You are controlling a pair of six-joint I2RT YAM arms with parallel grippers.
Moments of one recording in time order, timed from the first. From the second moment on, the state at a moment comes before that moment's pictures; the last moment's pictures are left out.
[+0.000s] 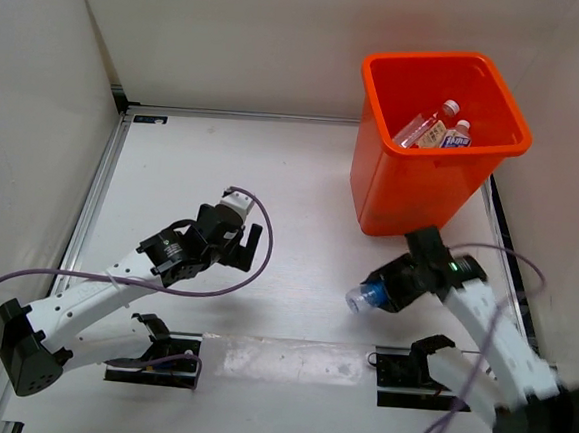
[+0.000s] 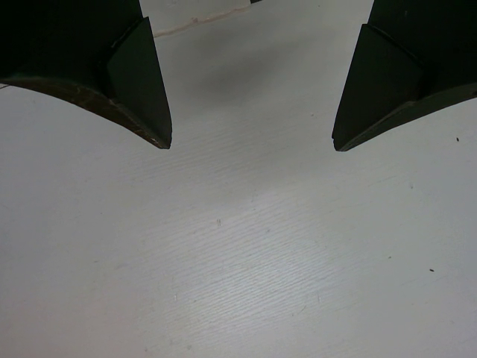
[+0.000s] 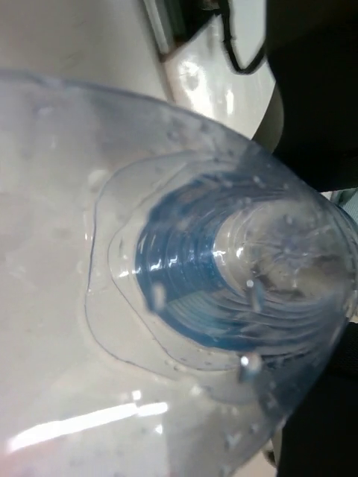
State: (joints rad) left arm -0.83 1.01 0.86 -0.65 -0.36 -0.32; right arm 0.39 1.01 0.73 -1.00 -0.22 1.30
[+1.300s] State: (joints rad) left arm -0.83 1.01 0.81 -0.56 -0.34 -0.30; right arm 0.17 1.49 2.12 -0.69 0.08 0.88
